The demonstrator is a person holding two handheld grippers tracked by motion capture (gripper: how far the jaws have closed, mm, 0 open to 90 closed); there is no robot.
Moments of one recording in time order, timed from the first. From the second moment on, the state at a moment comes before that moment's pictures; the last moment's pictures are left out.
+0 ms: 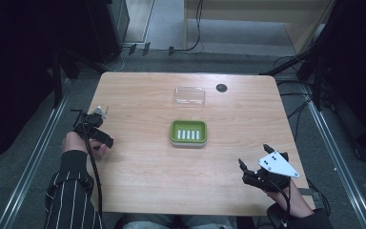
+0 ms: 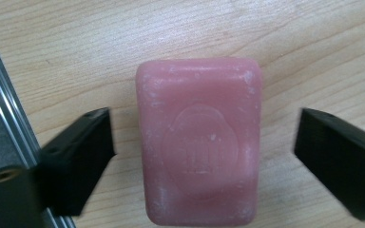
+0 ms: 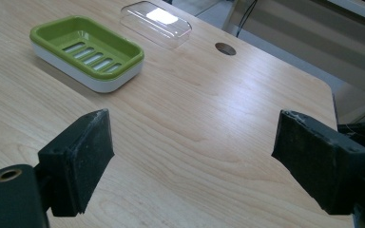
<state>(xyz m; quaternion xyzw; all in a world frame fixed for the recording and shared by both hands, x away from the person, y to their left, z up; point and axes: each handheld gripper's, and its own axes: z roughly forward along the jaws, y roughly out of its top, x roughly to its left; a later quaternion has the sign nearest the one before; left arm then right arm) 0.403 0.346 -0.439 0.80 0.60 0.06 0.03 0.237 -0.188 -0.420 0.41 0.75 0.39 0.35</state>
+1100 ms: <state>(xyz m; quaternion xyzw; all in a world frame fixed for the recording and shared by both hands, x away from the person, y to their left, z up) 0.401 0.346 -0.444 0.80 0.60 0.07 0.01 0.237 -0.188 -0.420 0.41 0.75 0.39 0.35</state>
